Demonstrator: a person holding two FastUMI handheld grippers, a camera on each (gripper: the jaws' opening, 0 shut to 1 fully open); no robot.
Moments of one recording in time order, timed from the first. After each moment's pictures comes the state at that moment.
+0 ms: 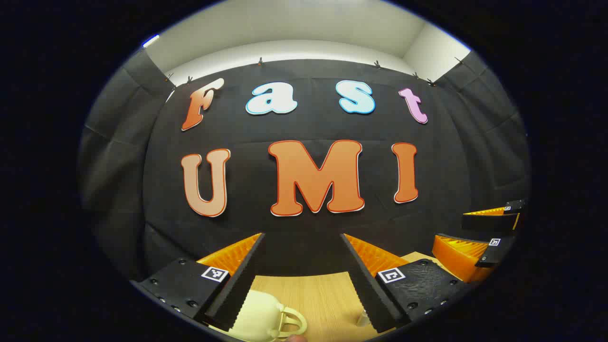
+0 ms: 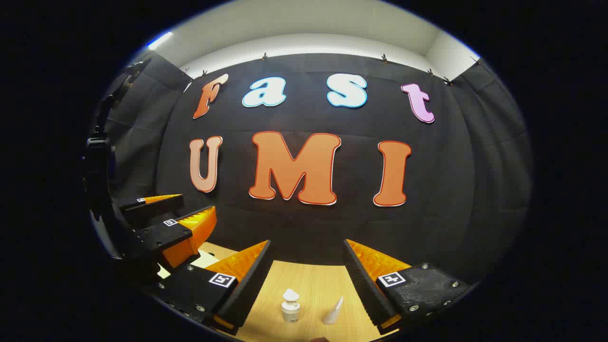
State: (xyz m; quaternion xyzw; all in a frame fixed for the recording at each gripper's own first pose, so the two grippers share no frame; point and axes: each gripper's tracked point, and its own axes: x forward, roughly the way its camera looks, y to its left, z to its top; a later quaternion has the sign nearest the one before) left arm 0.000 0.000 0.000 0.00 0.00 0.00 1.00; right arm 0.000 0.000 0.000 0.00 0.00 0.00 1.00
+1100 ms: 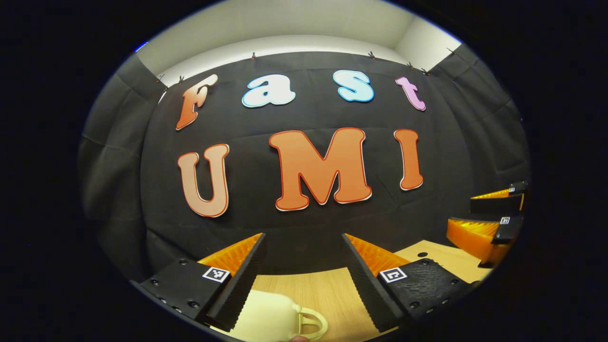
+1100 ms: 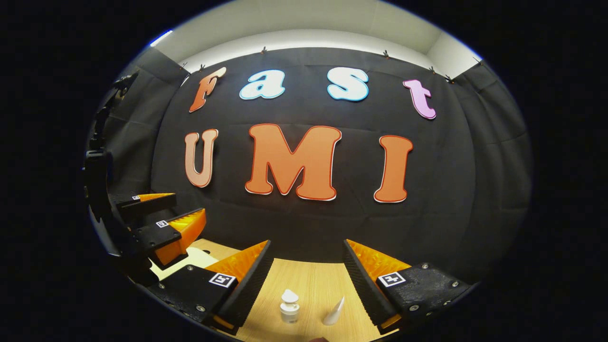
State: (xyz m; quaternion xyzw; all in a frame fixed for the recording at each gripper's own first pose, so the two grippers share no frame) left arm 0.019 0.024 -0.033 0.04 0.03 -0.01 1.00; right arm 0.019 -0.005 -0.009 -0.01 0.01 -0.01 1.00
